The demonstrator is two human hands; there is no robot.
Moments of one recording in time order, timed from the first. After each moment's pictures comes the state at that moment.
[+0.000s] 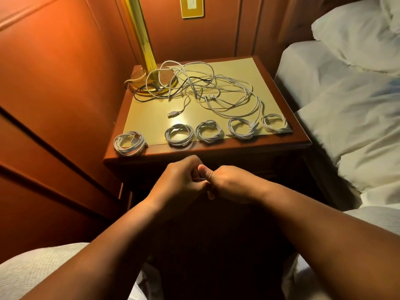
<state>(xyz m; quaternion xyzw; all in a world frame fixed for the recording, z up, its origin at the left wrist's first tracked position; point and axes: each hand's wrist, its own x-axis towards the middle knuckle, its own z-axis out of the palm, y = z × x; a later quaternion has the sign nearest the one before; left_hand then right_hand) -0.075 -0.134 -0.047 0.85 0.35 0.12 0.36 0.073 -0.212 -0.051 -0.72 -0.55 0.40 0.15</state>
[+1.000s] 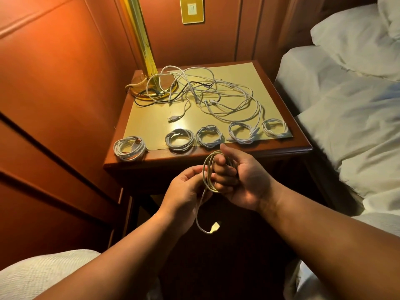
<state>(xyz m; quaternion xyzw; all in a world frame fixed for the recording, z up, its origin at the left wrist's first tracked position) -0.059 -0.160 -0.068 0.45 0.37 0.24 0.77 0.081 -0.214 -0.048 -0.35 -0.15 0.71 0.60</state>
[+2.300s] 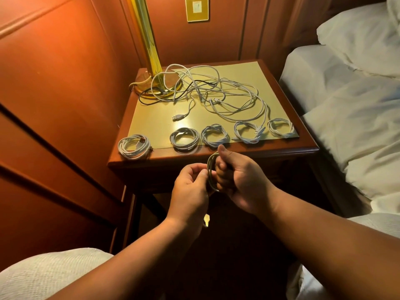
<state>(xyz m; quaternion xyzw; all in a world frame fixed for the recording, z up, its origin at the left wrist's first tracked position) -0.057 -0.175 -0.052 0.45 0.42 0.33 0.72 0.061 -0.212 -0.045 -0.45 -0.24 0.59 0.62</state>
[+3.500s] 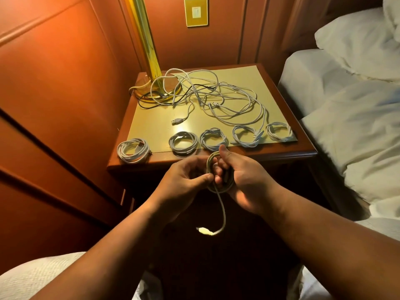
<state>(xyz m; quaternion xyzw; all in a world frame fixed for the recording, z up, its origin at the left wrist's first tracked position) -0.073 -0.131 -0.042 0.65 0.27 0.21 0.68 0.066 -0.208 -0.035 -0.49 -0.20 0.59 0.61</state>
